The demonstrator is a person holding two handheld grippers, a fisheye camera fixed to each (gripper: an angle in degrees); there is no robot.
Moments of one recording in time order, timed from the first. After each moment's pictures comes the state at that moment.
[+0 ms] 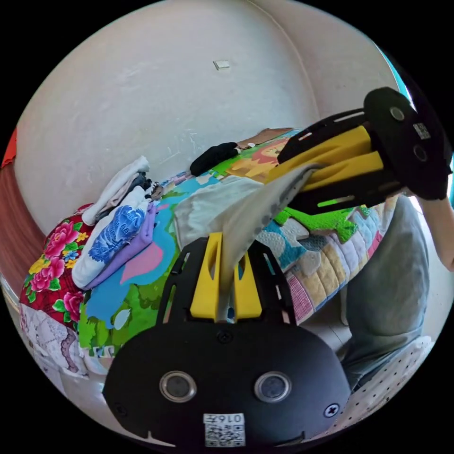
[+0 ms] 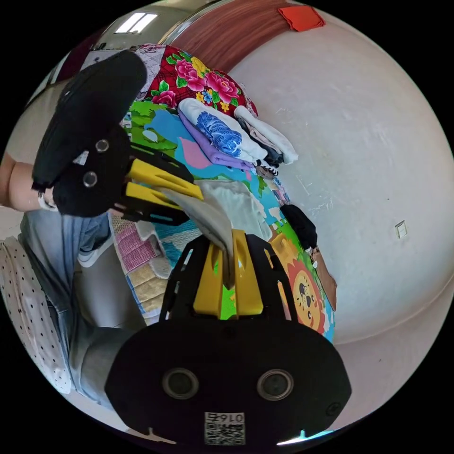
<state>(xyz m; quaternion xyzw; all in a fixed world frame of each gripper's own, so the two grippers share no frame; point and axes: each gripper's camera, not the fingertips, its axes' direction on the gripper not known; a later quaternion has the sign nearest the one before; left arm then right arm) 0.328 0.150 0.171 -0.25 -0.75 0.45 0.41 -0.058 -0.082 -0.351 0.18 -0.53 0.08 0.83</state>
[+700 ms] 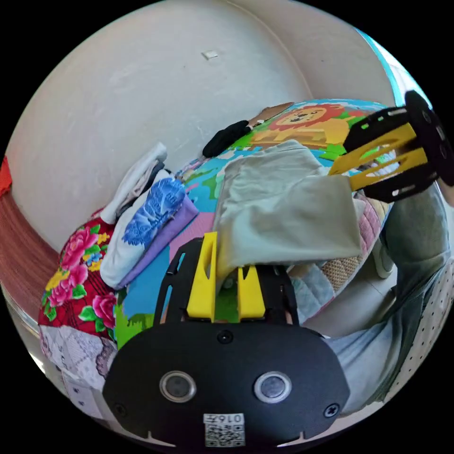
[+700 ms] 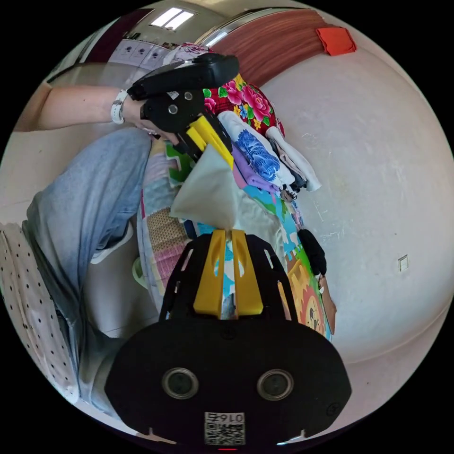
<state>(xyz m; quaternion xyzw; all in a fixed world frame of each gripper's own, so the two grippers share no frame) 0.394 0.116 0.047 -0.29 -0.77 0.44 0.35 -0.099 -0.127 -0.407 0.23 -0.51 0.05 0.83</state>
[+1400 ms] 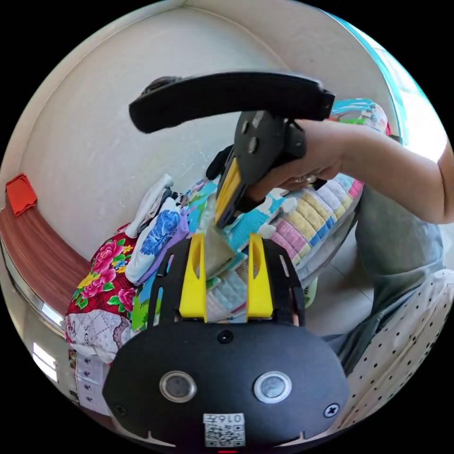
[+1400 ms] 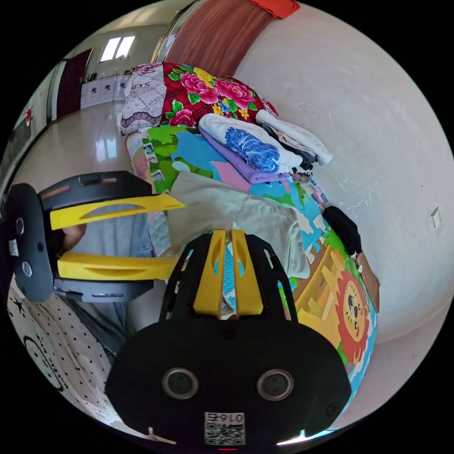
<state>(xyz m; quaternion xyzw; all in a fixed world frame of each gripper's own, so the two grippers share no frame) 0.411 0.284 0.114 -0.27 -0.76 0.52 0.28 -0.086 -0.173 -0.326 0.15 -0.62 0.11 0.76</state>
